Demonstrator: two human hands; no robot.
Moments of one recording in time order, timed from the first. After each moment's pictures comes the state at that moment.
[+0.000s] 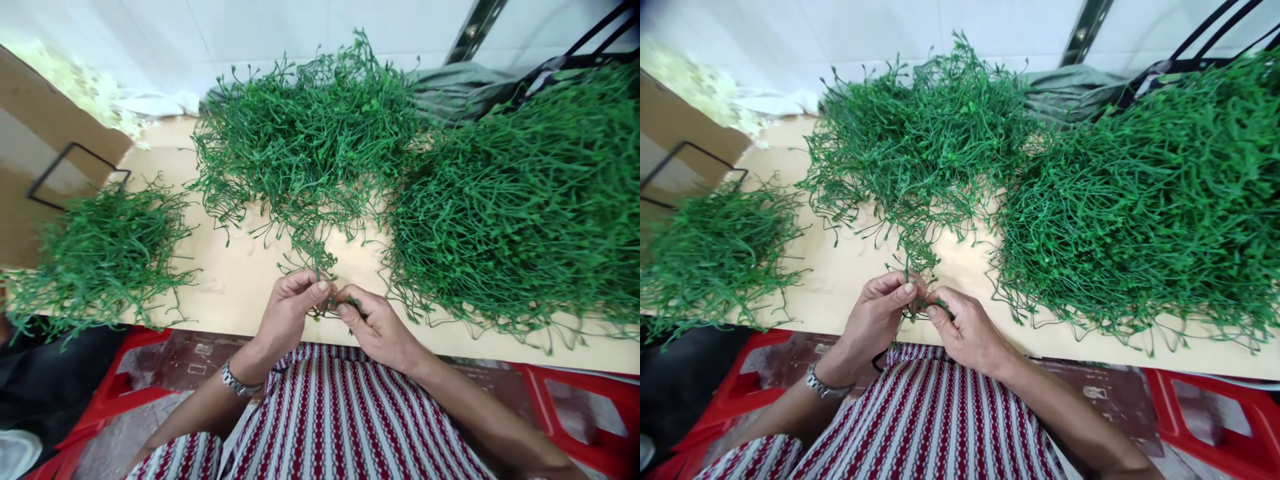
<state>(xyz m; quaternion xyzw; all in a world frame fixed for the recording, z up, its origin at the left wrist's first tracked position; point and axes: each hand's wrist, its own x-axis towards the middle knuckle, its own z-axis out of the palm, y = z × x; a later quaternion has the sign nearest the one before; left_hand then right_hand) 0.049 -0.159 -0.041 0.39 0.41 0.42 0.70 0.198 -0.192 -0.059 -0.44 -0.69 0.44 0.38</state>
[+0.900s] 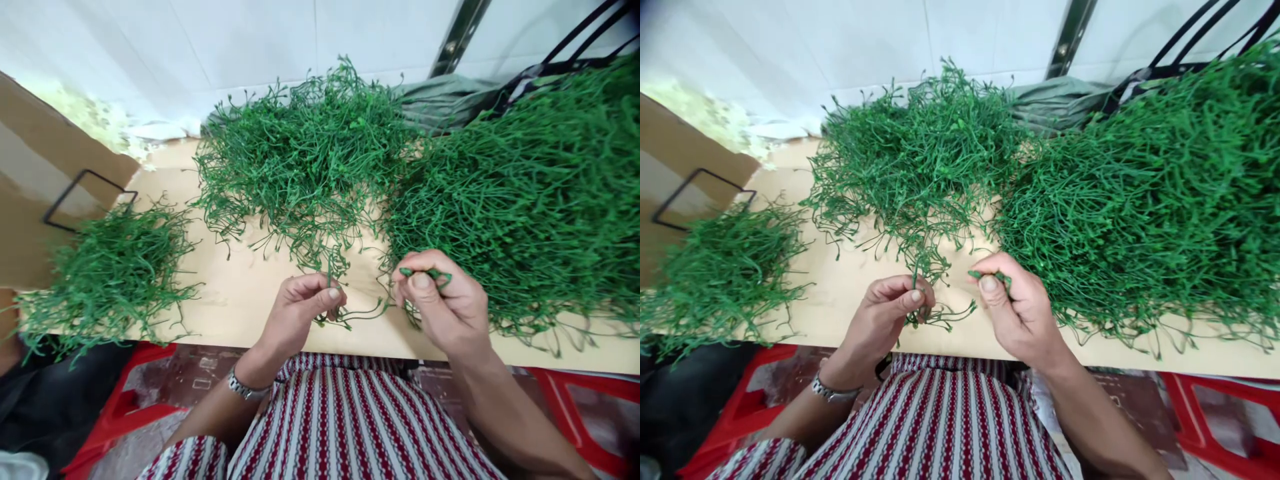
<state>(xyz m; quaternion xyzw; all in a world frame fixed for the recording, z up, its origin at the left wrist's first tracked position) 0.059 -0.152 -0.027 0.44 0.38 0.40 0.71 0.241 -0.184 -0.028 -0.45 -0.63 0.32 0.54</state>
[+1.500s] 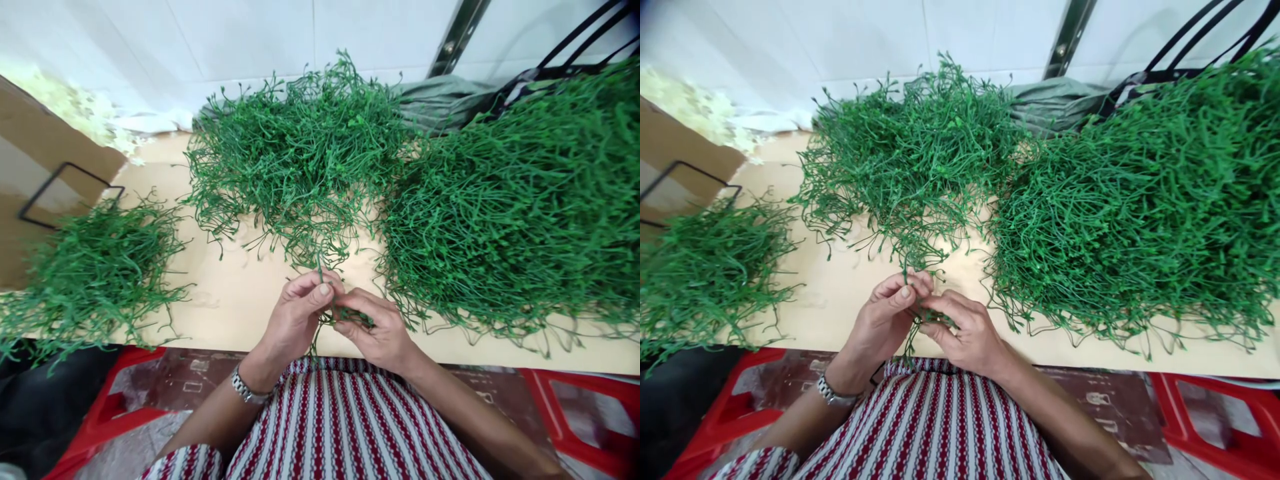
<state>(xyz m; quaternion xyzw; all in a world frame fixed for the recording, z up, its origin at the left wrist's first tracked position) 0.067 -0.151 -0.038 0.33 0.31 0.46 0.76 0.205 -0.184 -0.065 -0.39 -0.72 0.28 0.50</state>
